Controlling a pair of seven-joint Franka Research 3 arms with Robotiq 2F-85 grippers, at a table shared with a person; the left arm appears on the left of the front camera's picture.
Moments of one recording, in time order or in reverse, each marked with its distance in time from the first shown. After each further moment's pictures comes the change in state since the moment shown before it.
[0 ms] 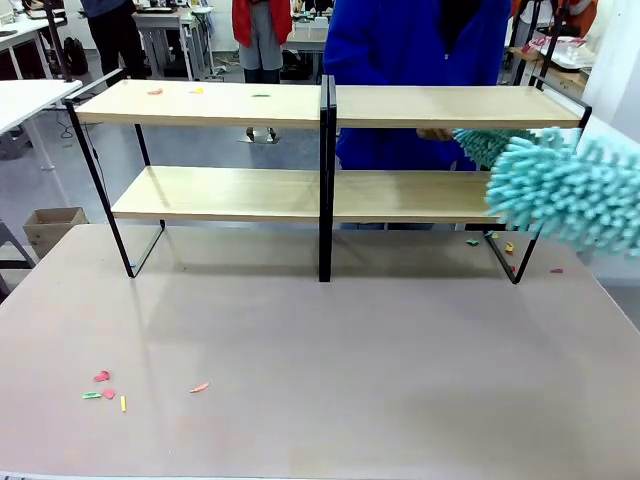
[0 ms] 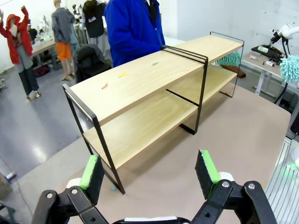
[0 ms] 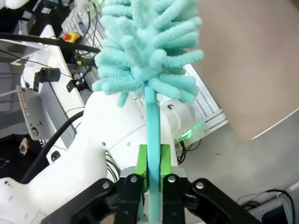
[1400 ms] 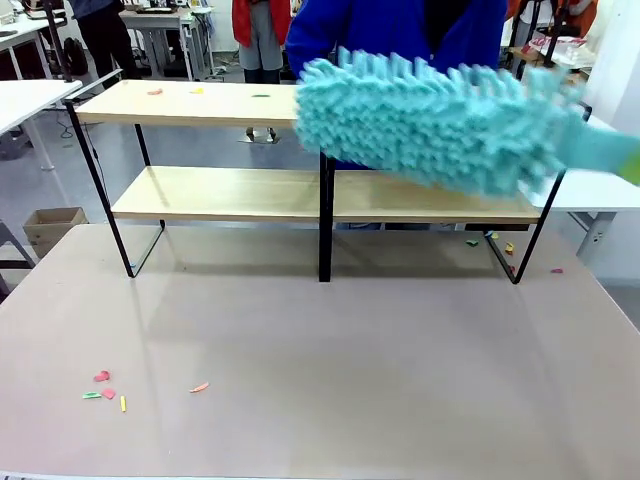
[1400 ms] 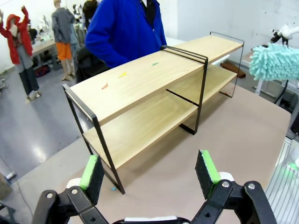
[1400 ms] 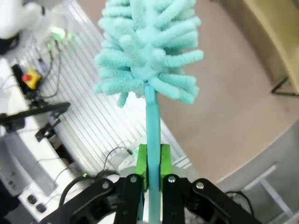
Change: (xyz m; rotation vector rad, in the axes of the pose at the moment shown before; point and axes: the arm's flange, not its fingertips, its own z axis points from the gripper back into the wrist) left arm 0.000 0.000 0.000 0.000 0.000 0.000; right arm 0.225 0.139 -0.052 -0.349 -0.010 0.085
